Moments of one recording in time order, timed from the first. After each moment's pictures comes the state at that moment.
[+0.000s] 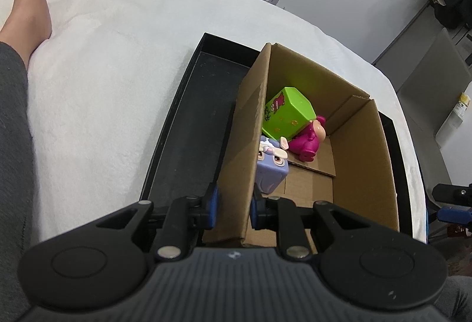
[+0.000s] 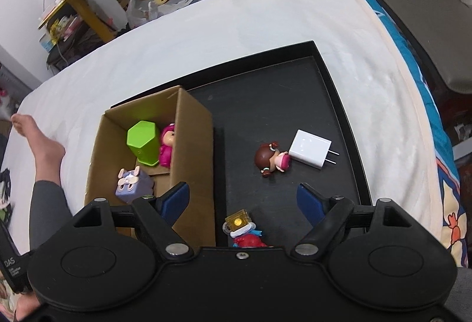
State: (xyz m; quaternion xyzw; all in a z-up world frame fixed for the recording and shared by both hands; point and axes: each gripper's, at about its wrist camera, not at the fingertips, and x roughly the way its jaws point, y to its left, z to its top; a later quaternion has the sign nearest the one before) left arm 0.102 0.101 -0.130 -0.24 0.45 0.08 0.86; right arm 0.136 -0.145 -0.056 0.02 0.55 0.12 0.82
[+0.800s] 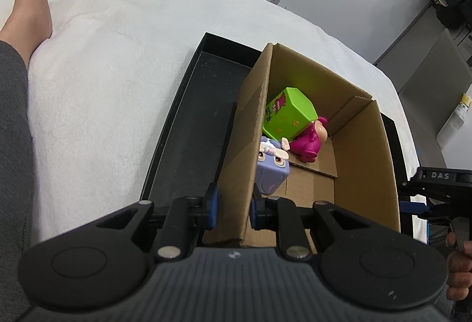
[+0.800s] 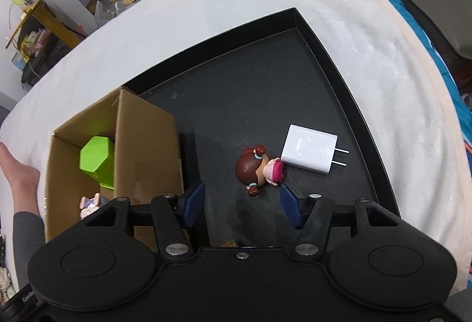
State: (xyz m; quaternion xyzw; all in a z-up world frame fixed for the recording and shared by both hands) left arm 0.104 0.103 -0.131 -0.24 0.45 0.09 0.86; right arm 0.177 -0.144 -0.122 0.05 0.58 0.07 0.81
